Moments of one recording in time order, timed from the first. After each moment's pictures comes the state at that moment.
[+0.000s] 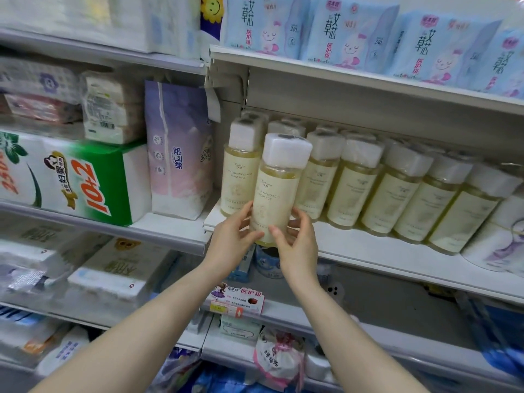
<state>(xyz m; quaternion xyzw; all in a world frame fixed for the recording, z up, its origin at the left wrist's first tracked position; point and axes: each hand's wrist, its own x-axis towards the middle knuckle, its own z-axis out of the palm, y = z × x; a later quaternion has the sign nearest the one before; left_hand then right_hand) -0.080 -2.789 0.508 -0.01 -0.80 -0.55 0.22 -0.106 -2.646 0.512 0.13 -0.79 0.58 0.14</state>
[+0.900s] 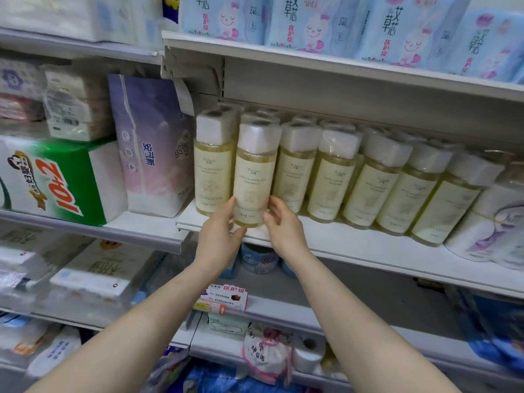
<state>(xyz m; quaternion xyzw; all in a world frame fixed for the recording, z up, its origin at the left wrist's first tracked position) -0.102 -2.757 0.502 0.06 -0.86 -0.43 0.27 -0.157 -2.620 0.528 0.17 -0.81 0.56 0.00</state>
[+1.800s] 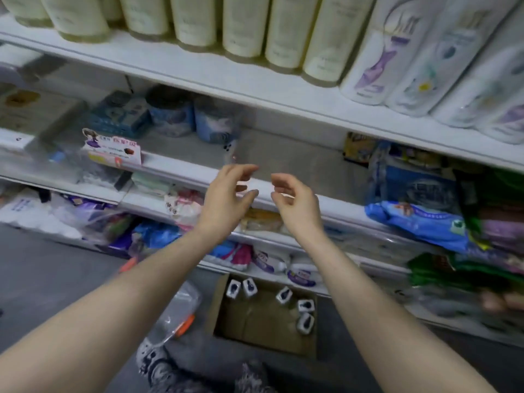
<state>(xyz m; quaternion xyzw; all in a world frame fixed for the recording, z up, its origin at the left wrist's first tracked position) -0.056 -2.398 0.368 0.03 -0.85 -0.48 0.22 -0.105 -2.248 0.377 0.14 -0.85 0.51 -0.04</state>
